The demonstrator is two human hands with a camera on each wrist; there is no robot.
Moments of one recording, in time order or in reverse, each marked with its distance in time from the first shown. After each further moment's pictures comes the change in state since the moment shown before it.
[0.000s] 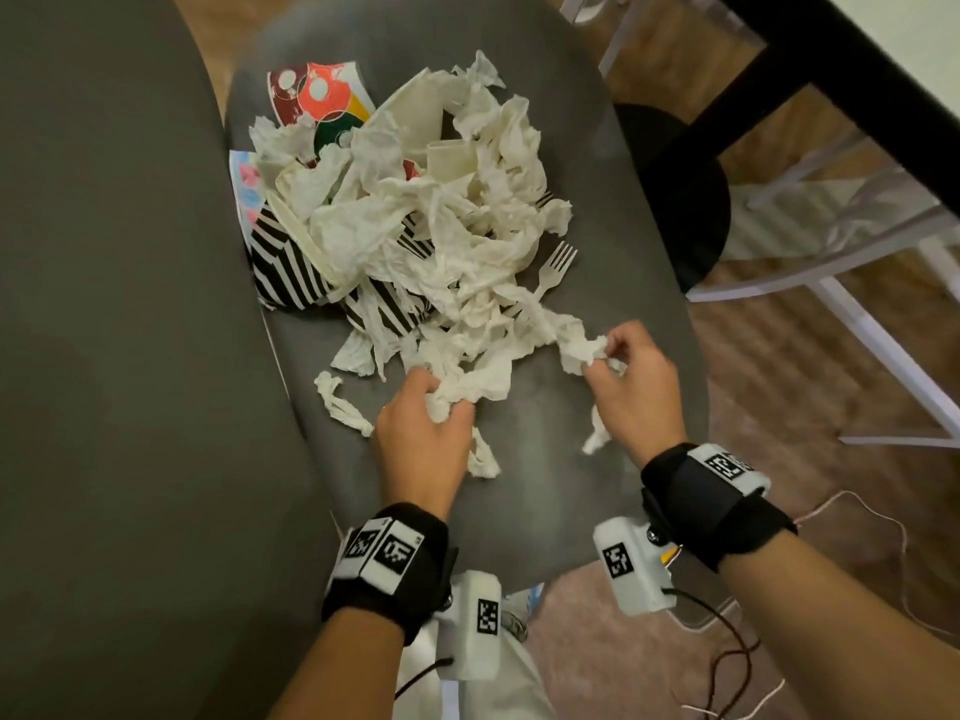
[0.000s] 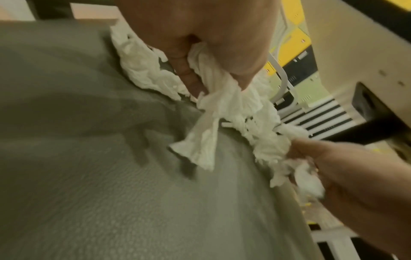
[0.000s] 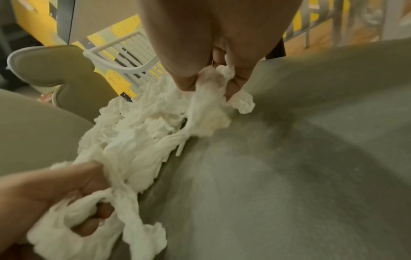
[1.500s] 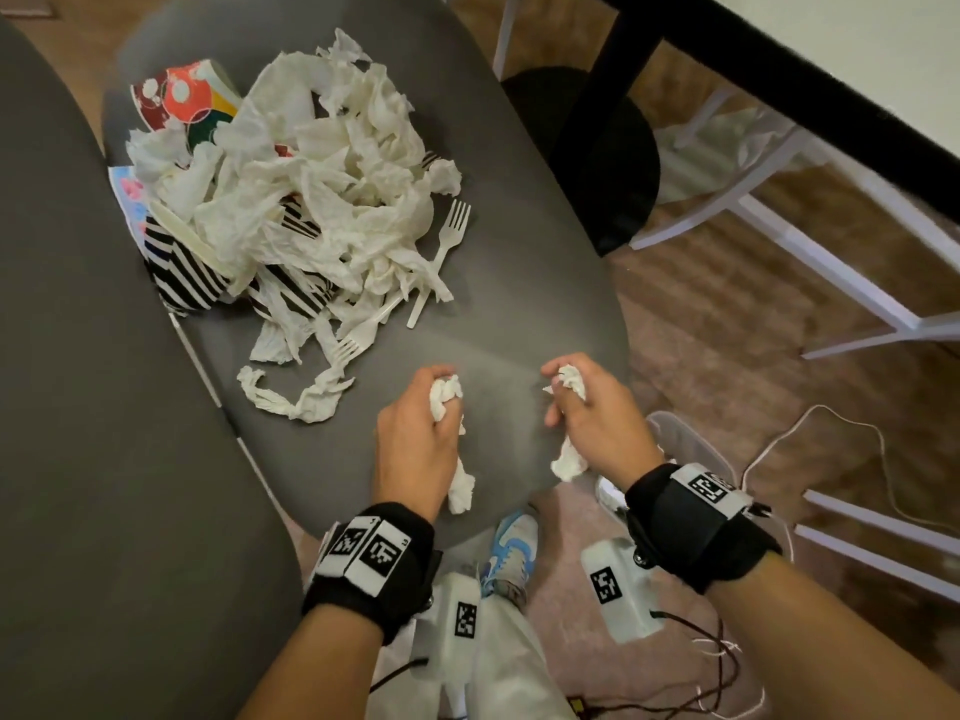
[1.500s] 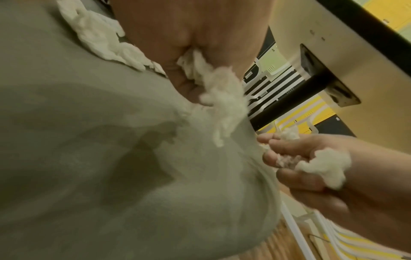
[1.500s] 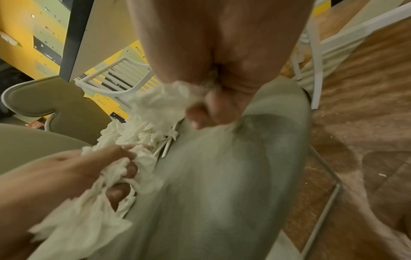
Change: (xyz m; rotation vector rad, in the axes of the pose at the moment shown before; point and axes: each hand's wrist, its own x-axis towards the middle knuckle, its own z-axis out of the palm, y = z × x) left_hand -0.055 0.015 0.030 0.069 -0.274 0.173; right_hand -0.071 0.063 -0.038 0.164 -0.201 0.158
